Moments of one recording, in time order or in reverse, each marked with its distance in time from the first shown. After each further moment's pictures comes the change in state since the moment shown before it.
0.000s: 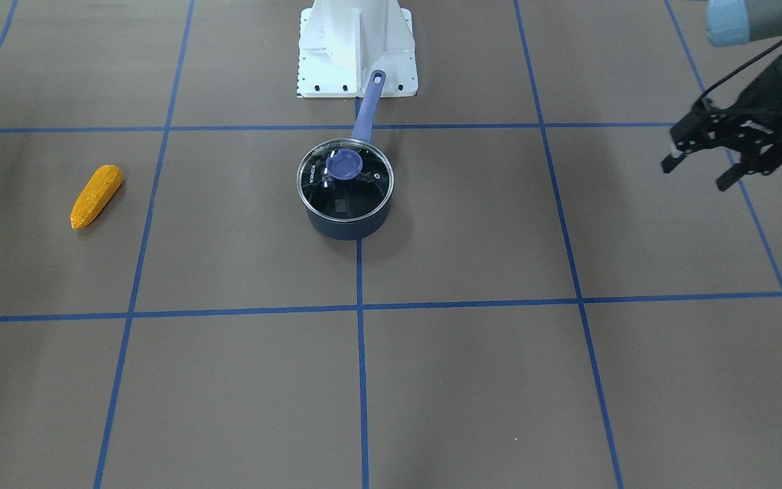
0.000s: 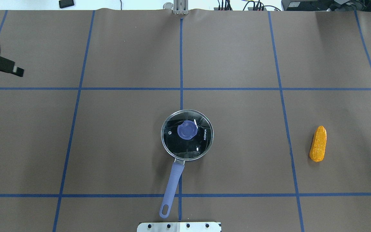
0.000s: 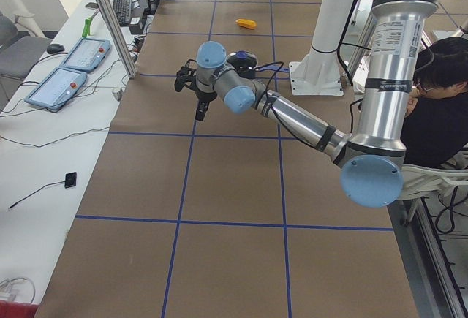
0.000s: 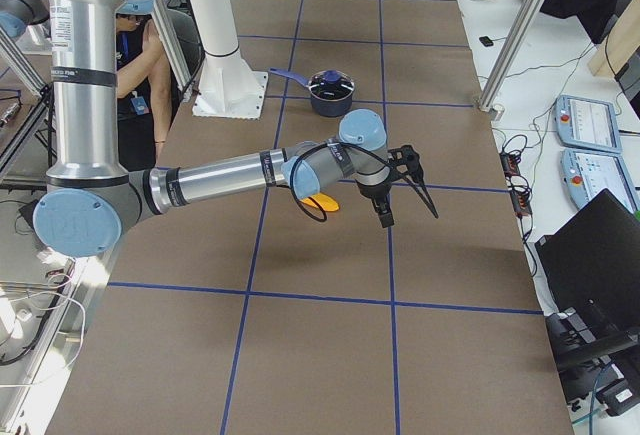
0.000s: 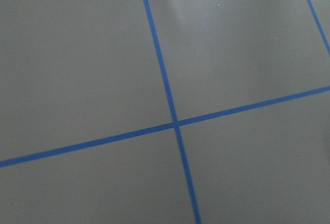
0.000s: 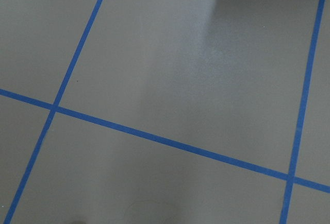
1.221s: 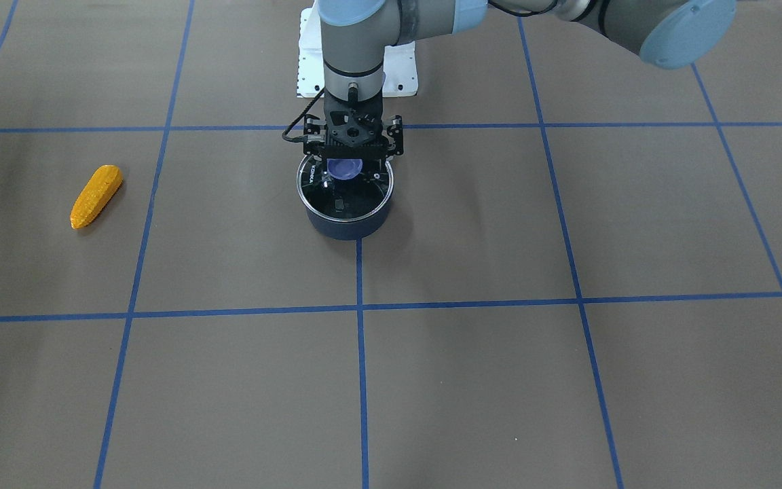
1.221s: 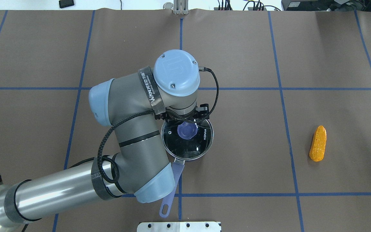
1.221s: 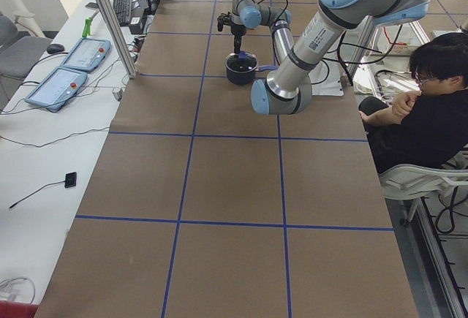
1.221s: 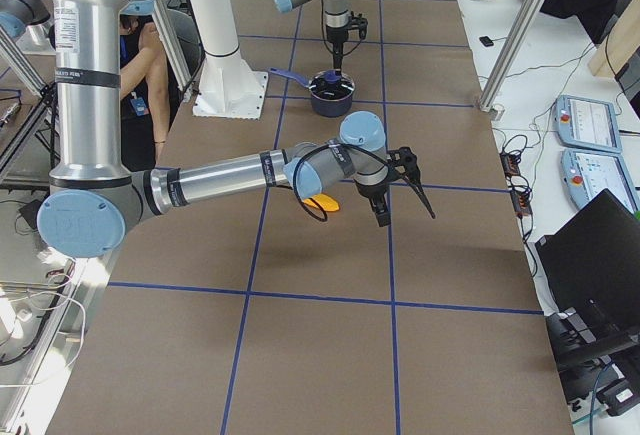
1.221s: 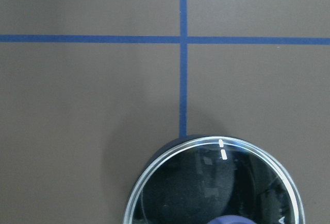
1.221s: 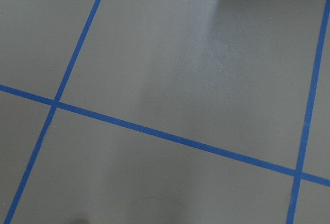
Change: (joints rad) left arm 0.626 -0.798 0.356 0.485 0.477 -0.485; right arm -0.004 -0.006 -0.002 0.002 -0.007 0.003
